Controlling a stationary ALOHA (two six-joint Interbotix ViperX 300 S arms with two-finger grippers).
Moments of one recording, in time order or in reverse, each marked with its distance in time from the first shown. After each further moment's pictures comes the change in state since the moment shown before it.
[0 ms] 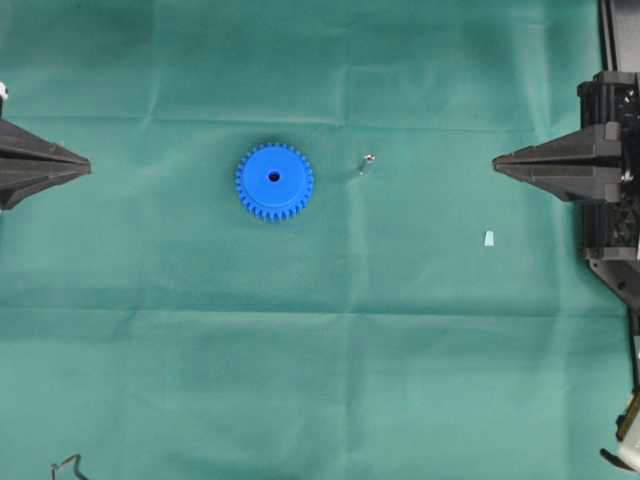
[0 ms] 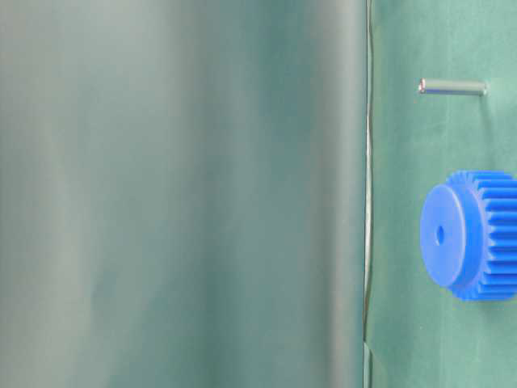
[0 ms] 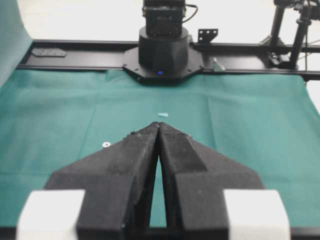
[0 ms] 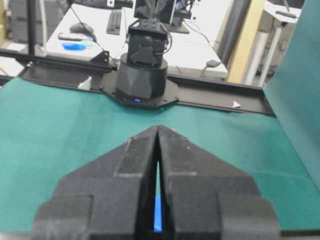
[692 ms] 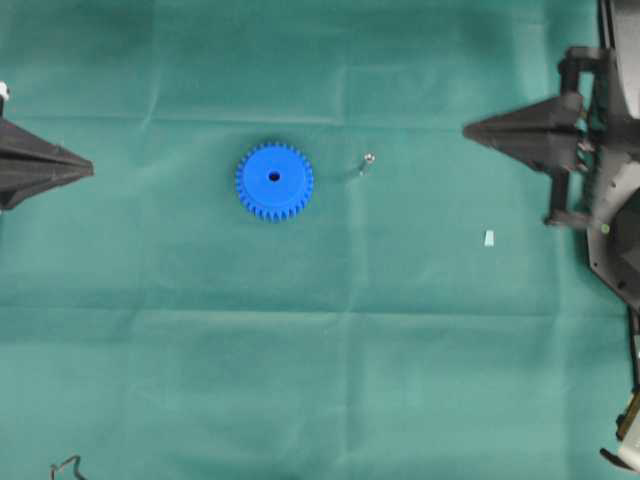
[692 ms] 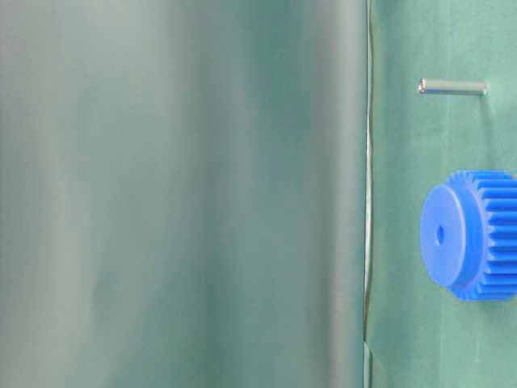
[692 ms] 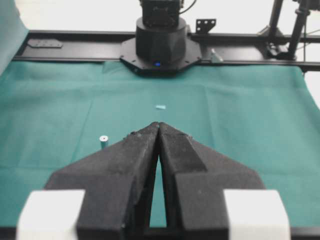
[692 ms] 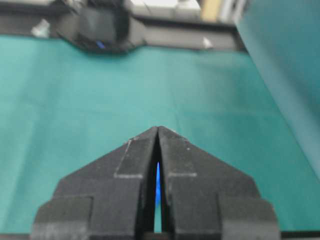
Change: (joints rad) left arm -0.005 0.005 -0.029 0.012 0.063 -0.012; right arm -0.138 0.140 -0.080 0.011 0.147 0.011
